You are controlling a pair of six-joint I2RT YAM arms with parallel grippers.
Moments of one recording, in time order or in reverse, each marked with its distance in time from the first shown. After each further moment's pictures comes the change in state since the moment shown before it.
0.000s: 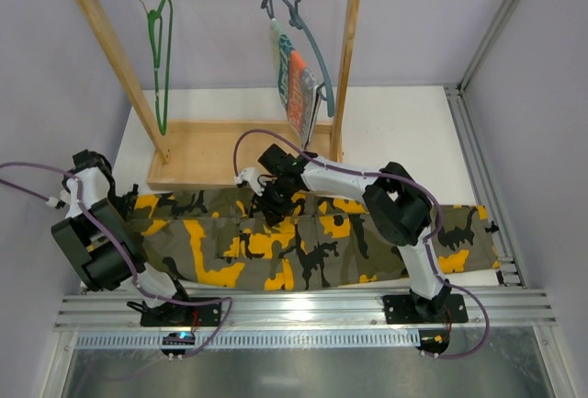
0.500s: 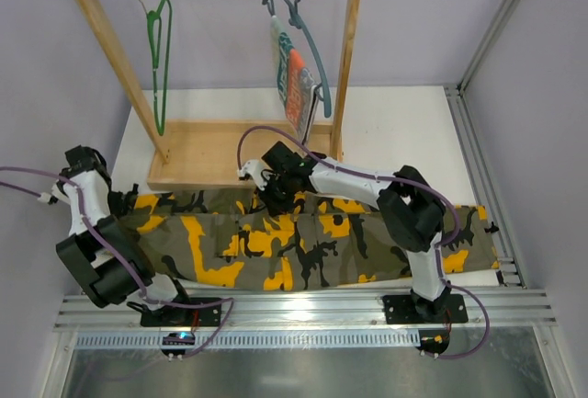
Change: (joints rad) left arm 0.000 -0.095 0.012 -0.010 0.012 0.014; right arm -0.005 -0.100 -0.076 0.081 0.101 0.060
